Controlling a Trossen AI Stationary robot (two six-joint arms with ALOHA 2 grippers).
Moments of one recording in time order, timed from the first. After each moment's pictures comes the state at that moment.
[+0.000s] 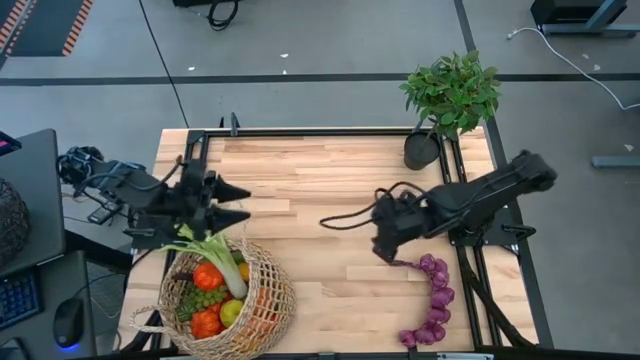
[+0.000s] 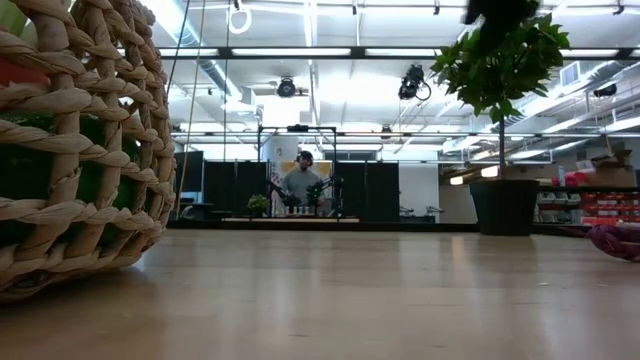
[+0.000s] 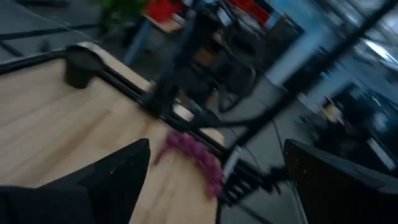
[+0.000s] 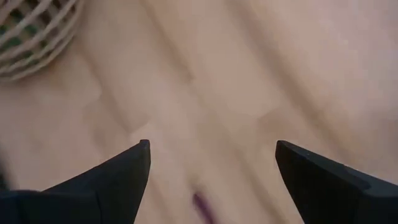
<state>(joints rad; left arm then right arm) -0.50 0.92 1.27 -0.52 -0.55 -0.76 0.39 1.46 1.43 -1.20 0.33 0.90</state>
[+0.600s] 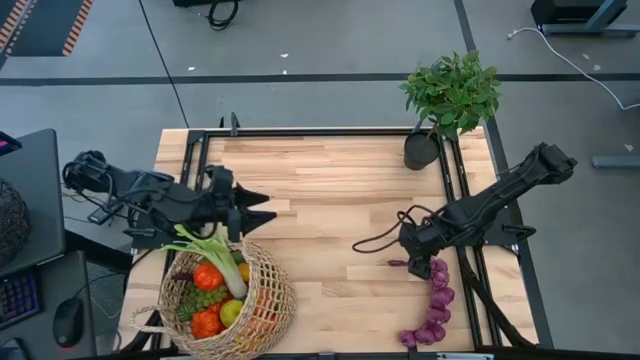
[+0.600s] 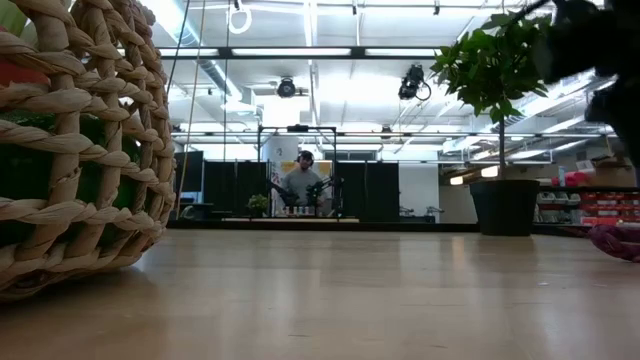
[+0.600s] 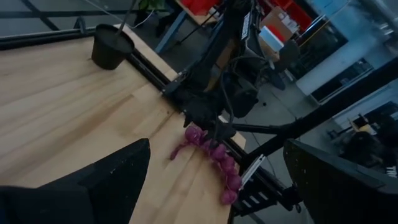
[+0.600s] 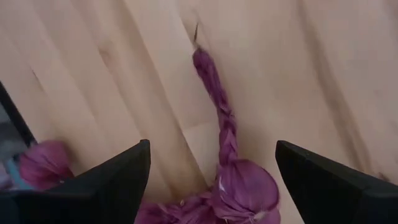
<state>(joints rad) -0.43 1.06 1.27 -0.51 -0.58 -0.91 0.47 1.18 0.77 -0.89 -0.09 0.95</state>
